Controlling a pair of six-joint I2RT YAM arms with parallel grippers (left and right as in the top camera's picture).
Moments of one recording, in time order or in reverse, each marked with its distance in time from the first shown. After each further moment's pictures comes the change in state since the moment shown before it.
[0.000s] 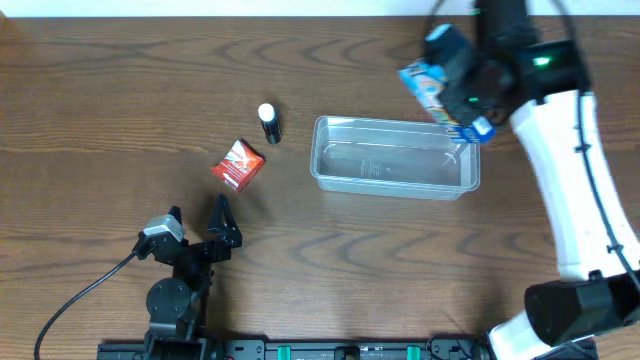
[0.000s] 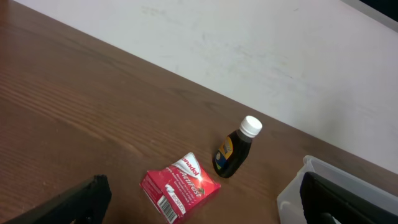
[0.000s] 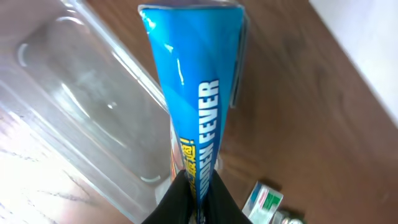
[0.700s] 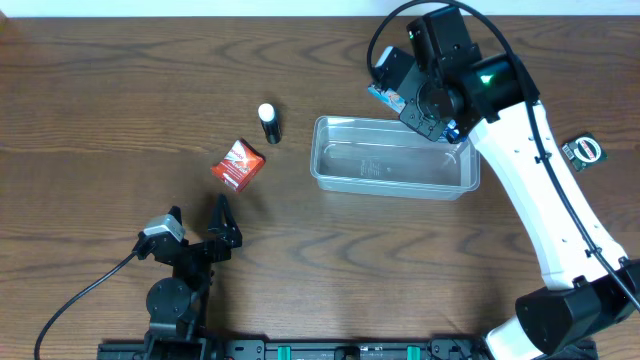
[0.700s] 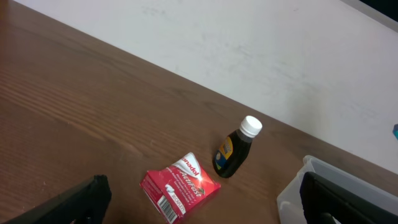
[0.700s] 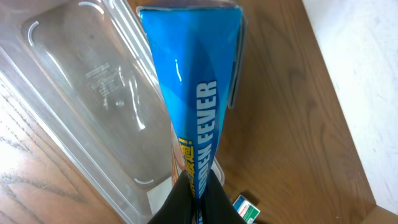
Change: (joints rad) left arm 0.000 0.000 0.000 0.000 0.000 0.000; right arm 0.144 0.000 -0.043 0.026 0.116 -0.072
